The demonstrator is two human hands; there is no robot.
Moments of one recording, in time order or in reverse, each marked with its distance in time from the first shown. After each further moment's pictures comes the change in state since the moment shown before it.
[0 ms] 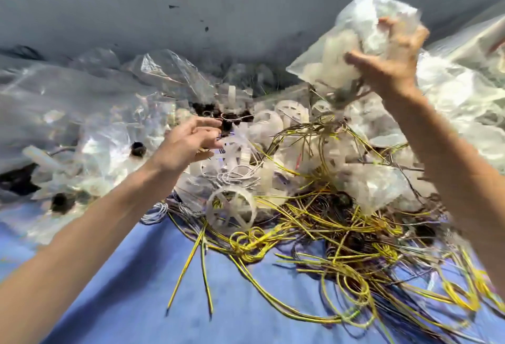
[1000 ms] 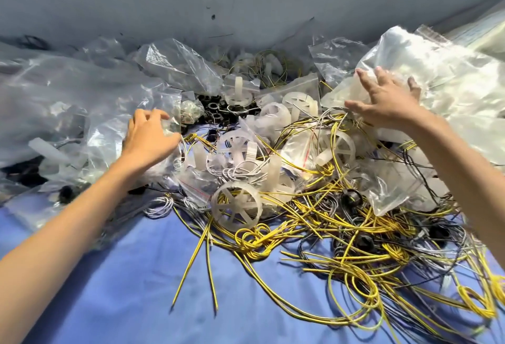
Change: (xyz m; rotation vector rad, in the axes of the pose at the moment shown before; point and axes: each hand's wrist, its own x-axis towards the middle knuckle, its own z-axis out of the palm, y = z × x) left_hand 0.049 -0.053 -0.072 1.051 0.354 -0.098; right_hand -0.011 0.069 0.015 -0.789 -0.583 -0.075
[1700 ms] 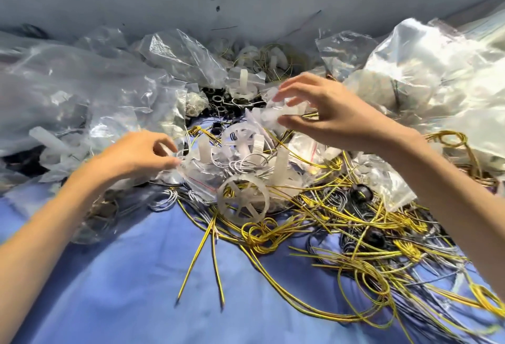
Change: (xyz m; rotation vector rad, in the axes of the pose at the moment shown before) left_hand -0.025 -0.028 -0.022 0.008 -0.358 0.194; right_hand -0.079 -0.116 -0.039 0.454 -0.006 -0.658
